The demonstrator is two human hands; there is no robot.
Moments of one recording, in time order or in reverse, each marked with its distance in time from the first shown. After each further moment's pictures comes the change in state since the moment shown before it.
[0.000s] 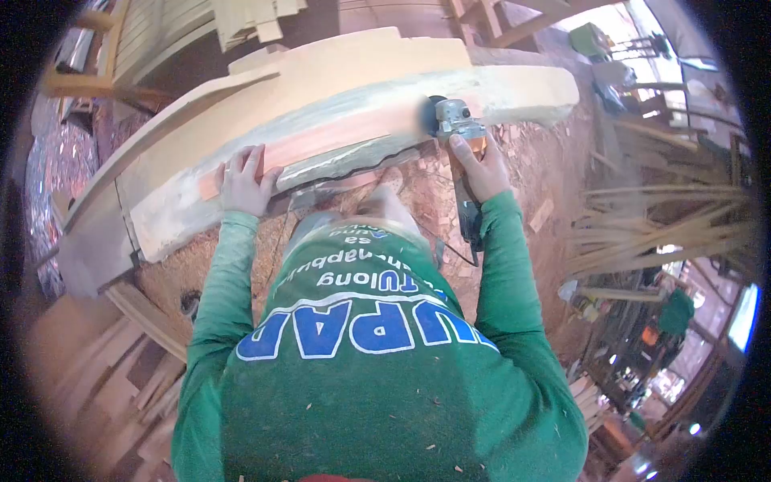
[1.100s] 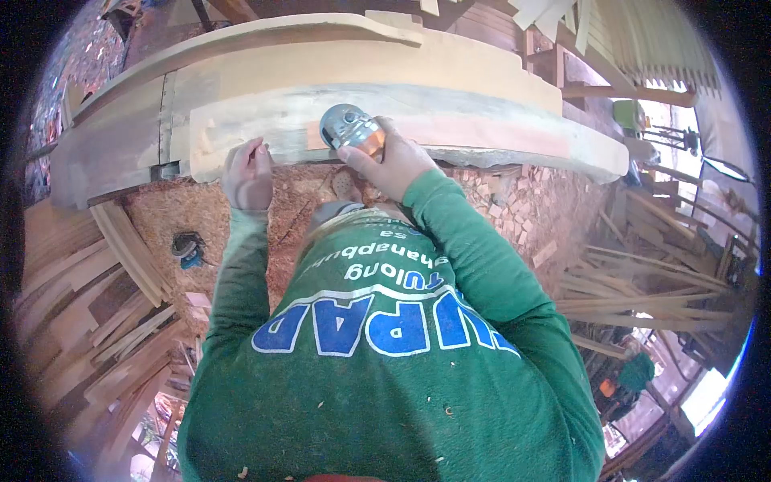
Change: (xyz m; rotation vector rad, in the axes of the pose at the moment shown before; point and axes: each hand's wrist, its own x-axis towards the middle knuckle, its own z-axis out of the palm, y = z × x) left_hand -0.118 -0.188 -0.061 -0.447 0.573 -0.327; right_hand -0.091 -0.129 0.359 -0.625 -0.614 -0.178
